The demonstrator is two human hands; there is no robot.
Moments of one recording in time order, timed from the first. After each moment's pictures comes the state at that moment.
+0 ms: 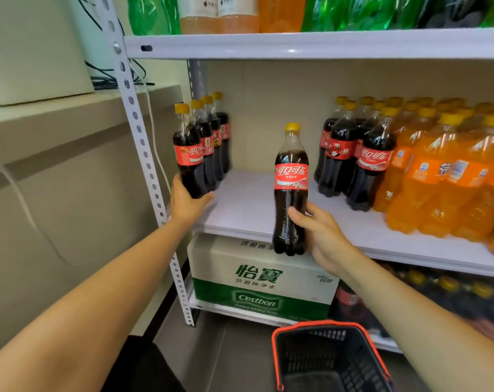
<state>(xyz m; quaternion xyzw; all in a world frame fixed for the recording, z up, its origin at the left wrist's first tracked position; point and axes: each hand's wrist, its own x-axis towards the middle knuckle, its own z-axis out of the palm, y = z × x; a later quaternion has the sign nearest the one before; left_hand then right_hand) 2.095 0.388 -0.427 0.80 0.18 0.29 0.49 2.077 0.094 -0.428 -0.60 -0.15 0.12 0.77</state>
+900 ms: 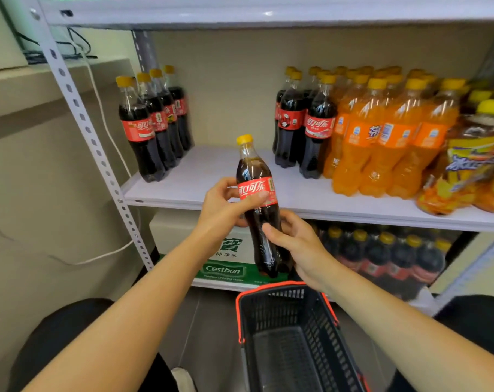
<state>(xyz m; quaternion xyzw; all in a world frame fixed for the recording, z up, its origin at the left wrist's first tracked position) 1.997 0.195 -0.414 0.70 -0.01 0.10 0.71 1.996 0.025 -0.456 -0.64 -0.14 0.11 0.75</state>
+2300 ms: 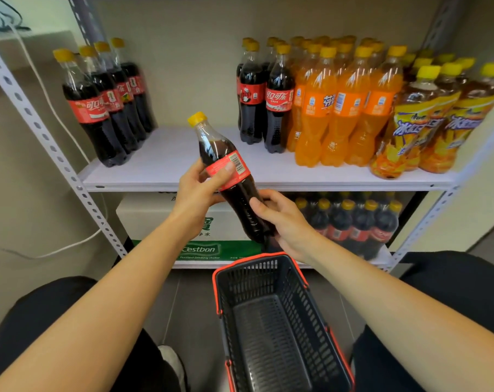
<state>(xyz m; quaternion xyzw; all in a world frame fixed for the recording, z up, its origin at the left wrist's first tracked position) 1.993 0.171 -0.421 0.66 -0.06 0.09 0.75 1.988 -0.014 -0.463 -0.63 -0.10 0.12 0.76</state>
